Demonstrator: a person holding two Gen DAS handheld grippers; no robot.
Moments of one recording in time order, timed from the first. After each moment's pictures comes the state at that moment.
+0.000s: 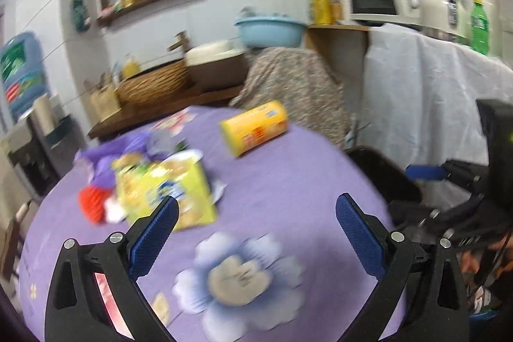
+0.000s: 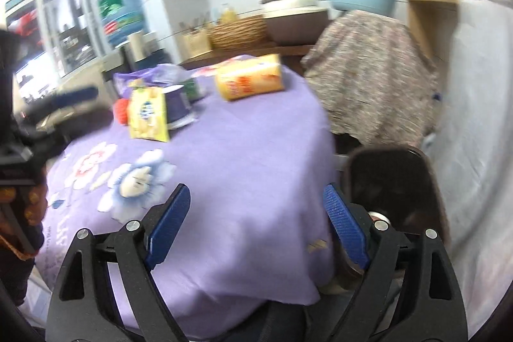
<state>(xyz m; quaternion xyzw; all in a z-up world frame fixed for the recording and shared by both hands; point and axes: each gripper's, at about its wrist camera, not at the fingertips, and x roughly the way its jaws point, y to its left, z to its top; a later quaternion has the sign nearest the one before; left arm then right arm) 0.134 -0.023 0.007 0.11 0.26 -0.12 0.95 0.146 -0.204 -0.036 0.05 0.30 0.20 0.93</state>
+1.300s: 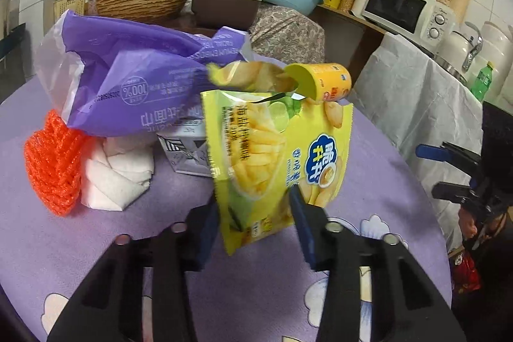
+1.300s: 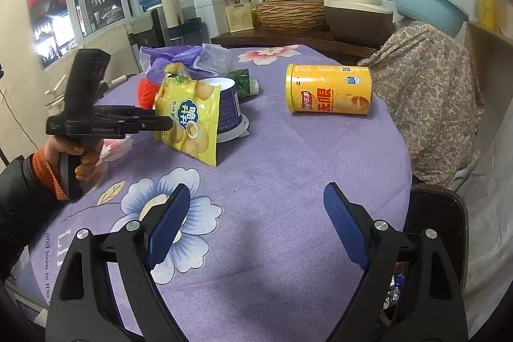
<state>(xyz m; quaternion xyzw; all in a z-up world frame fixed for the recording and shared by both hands) 0.254 0.127 -0.056 -0.03 0.37 -0.27 0.89 0.213 -0.121 -0.023 -0.01 0.34 0.25 0.91</state>
